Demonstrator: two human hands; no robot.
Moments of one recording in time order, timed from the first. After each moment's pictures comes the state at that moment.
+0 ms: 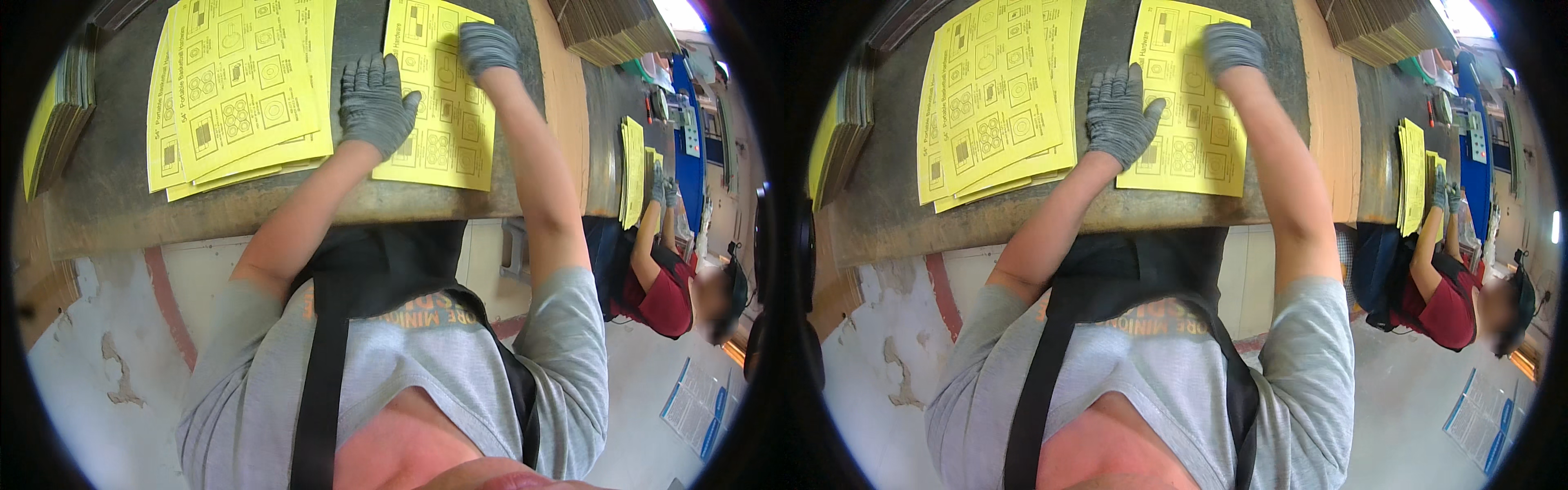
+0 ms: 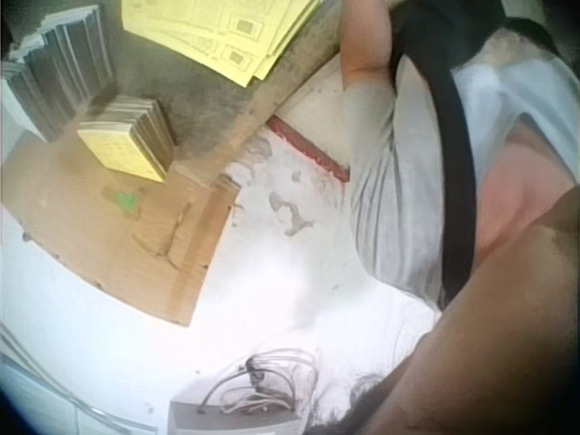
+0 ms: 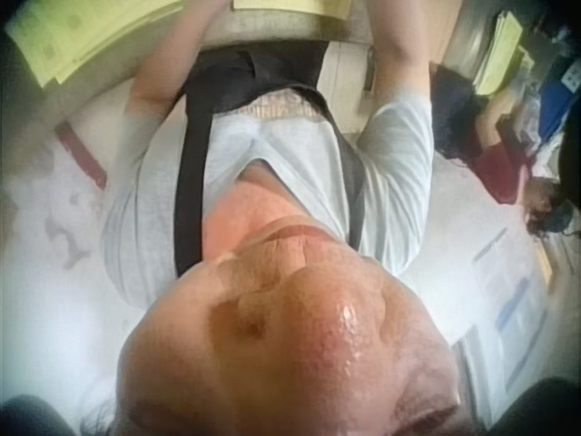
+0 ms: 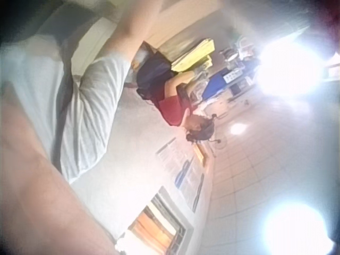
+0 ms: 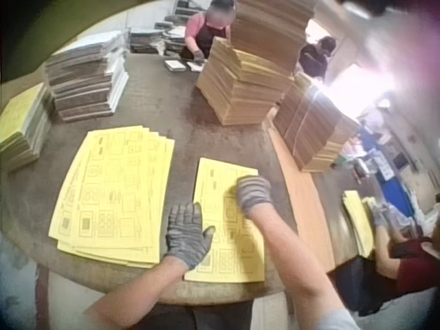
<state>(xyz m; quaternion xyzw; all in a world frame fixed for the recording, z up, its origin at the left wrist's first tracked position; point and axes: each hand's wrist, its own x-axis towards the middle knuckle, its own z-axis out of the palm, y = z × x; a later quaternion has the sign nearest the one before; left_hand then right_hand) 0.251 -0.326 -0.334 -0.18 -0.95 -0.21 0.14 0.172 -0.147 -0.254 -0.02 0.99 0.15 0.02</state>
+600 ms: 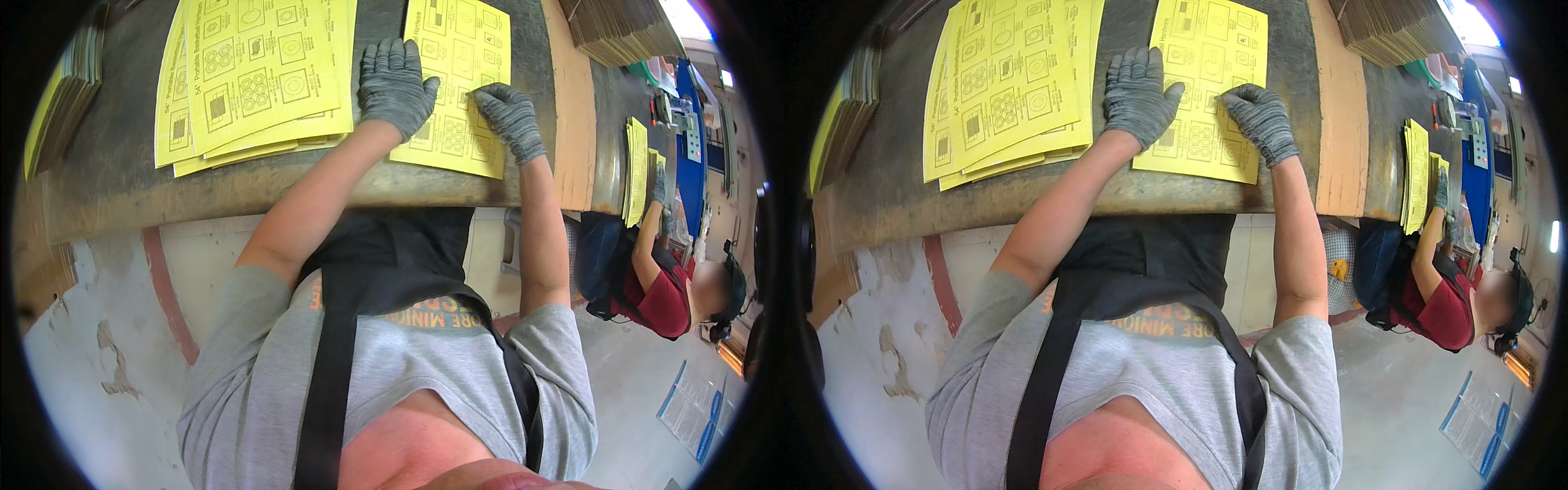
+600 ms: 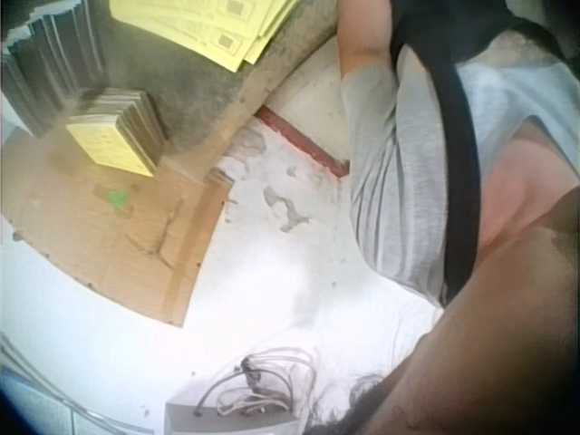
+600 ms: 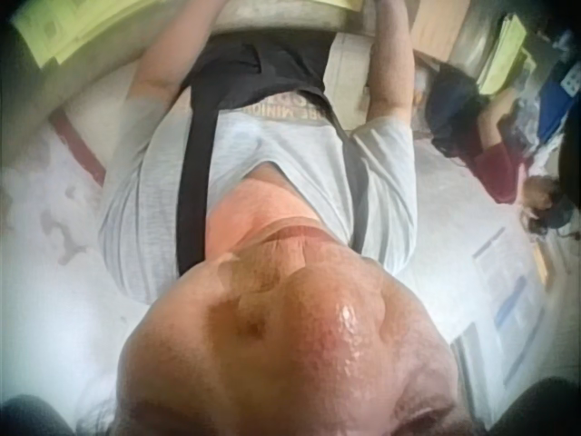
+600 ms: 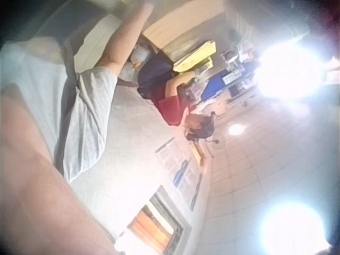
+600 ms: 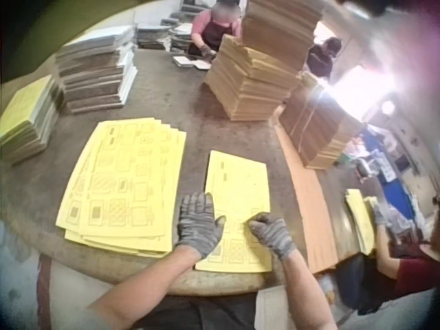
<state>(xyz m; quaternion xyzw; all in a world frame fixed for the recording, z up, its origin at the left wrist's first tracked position) 0.251 -0.325 -0.327 -0.17 -0.97 -0.15 0.06 0.285 -0.133 -0.272 0.19 0.89 -0.39 0.11</state>
